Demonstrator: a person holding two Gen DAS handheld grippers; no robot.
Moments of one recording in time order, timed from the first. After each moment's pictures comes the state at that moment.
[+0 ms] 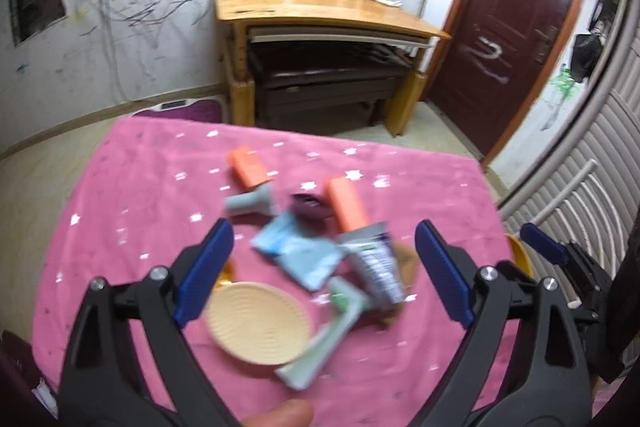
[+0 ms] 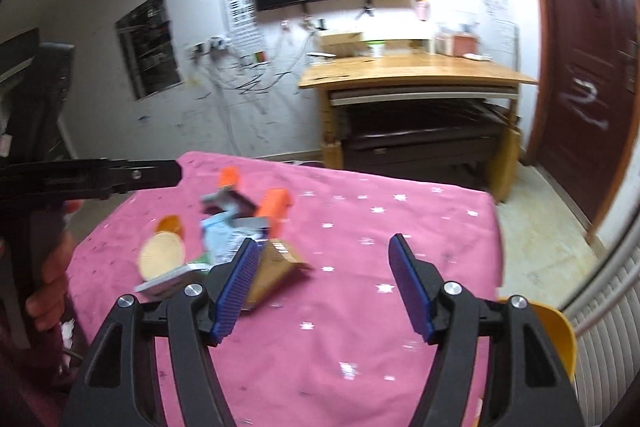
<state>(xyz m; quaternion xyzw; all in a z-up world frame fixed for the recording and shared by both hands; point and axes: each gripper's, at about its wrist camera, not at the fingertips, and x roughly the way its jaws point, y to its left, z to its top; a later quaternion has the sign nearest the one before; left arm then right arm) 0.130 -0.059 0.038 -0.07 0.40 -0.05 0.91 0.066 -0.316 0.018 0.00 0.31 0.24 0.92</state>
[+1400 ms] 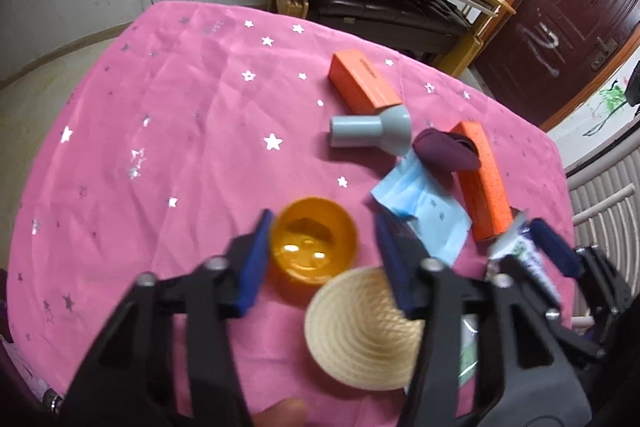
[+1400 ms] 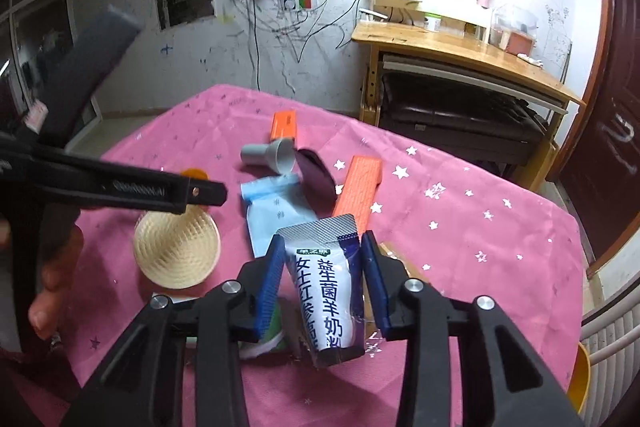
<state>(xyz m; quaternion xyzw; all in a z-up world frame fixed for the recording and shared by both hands) 0.159 0.008 -0.047 -0.13 0.51 0.01 0.85 0.095 -0.205 -0.019 -0.09 0.36 0.27 0.89</state>
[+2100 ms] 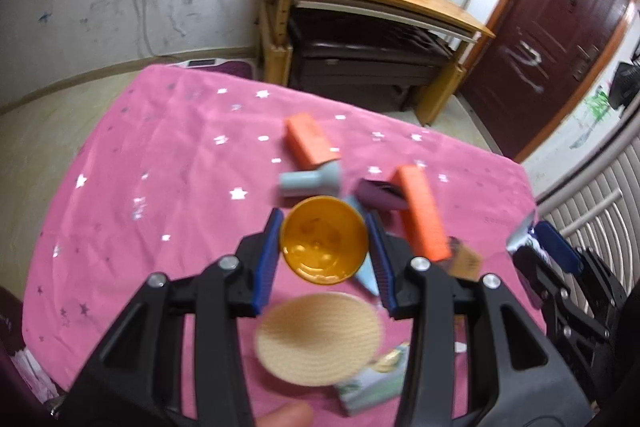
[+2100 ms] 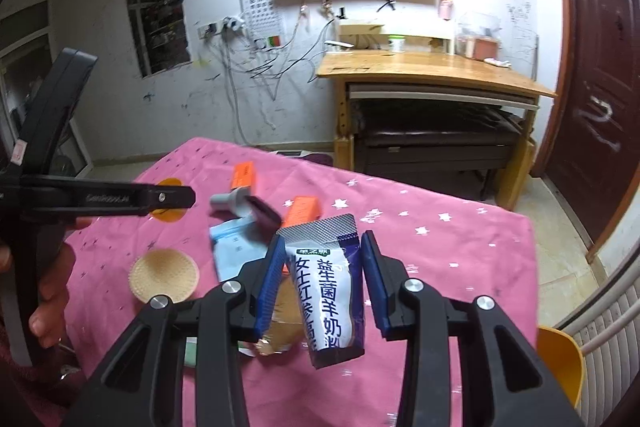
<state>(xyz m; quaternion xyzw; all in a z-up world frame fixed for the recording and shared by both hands) 0.151 -0.025 0.006 -0.11 0.45 -0.01 0.89 0.091 -0.272 0.019 -0.03 0.32 0.24 0.92</state>
